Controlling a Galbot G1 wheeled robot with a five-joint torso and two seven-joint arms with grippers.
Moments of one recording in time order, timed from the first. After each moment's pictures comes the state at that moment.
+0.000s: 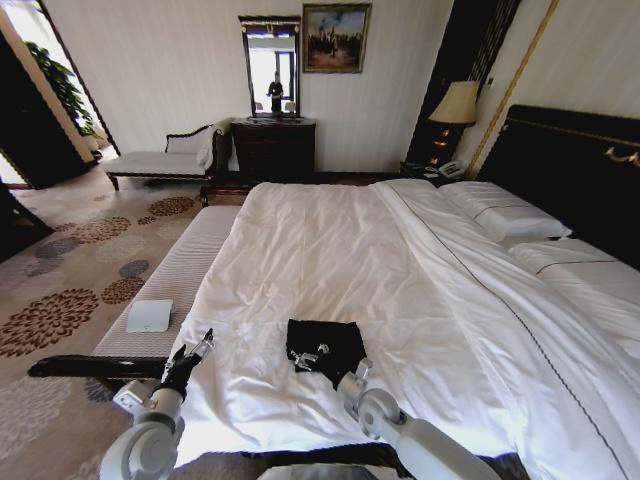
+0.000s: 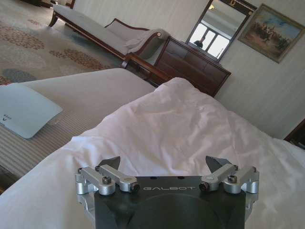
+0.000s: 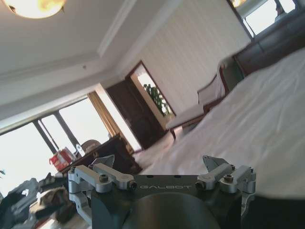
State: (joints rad) left arm 1.70 -1.39 -0.79 -2.19 -0.85 0.28 -0.15; right arm -1.11 0.98 -0.14 1.74 1.00 0.23 -0.27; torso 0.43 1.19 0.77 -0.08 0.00
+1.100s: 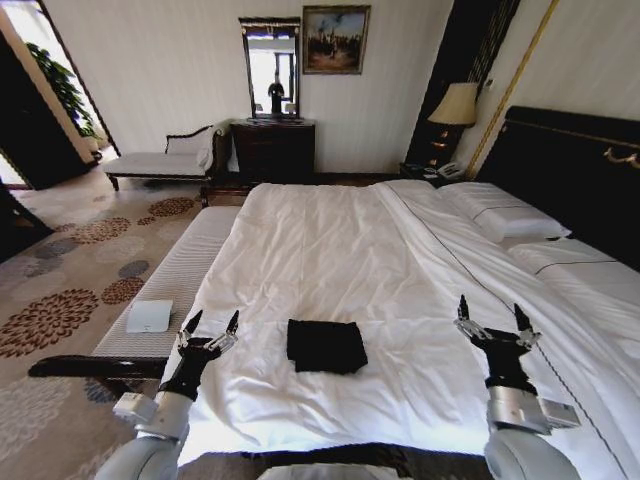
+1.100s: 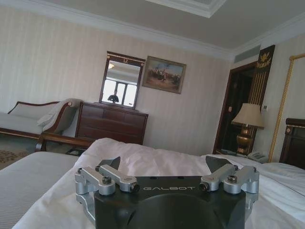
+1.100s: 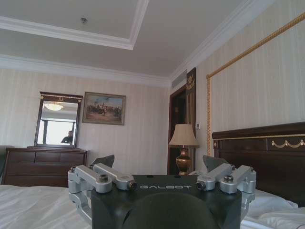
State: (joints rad) left arm 1.83 -1.35 -0.71 -2.39 -0.49 0.03 0.12; right arm -1.85 1.28 0.83 2.31 0.32 0.25 0.25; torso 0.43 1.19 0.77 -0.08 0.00
